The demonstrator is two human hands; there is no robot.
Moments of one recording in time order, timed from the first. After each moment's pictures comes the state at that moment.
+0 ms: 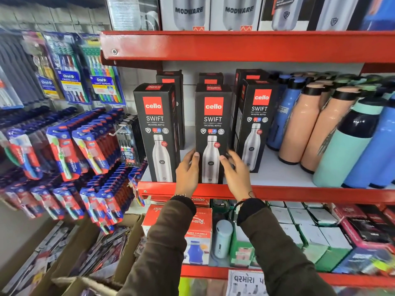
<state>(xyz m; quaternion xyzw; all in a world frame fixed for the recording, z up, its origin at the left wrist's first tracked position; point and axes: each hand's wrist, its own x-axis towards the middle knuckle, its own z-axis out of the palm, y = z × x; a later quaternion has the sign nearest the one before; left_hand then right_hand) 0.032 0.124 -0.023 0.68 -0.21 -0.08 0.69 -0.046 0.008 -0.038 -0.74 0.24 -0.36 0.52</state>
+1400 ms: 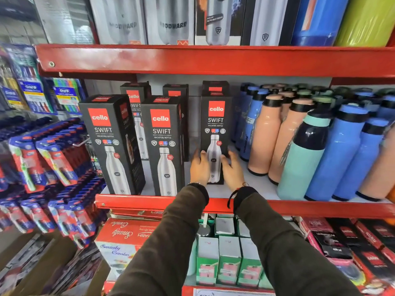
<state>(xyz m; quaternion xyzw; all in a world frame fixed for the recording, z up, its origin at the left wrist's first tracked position) -0.012 -0.046 -0.013 0.68 -0.21 -0.11 0.69 -0.074 -0.127 -0.024 -0.73 0.26 -0.36 0.52</state>
